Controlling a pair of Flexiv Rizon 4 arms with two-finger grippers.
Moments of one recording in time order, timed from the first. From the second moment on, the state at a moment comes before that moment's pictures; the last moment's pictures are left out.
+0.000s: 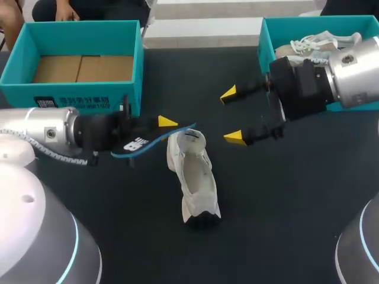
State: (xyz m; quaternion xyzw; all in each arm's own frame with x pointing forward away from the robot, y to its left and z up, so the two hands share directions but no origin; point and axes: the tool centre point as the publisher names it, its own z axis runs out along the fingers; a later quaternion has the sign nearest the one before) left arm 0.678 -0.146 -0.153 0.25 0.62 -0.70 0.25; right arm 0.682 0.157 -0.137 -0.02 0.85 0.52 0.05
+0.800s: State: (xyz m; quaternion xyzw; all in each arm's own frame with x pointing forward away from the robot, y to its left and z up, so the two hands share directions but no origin) left arm 0.631 -0.152 -0.157 0.19 0.58 -0.77 0.20; right arm 0.650 0.164 -0.185 0.01 0.84 0.54 0.03
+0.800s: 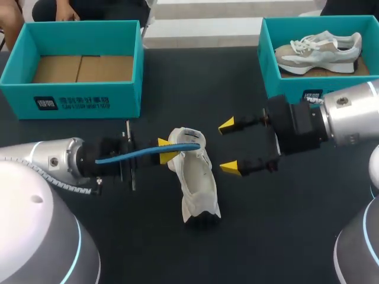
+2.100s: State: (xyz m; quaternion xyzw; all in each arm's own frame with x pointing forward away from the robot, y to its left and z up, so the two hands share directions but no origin) left arm 0.595 -0.148 -0.196 0.17 0.64 -0.73 0.18; right arm 0.650 0.159 -0.242 -0.01 0.92 0.38 0.04
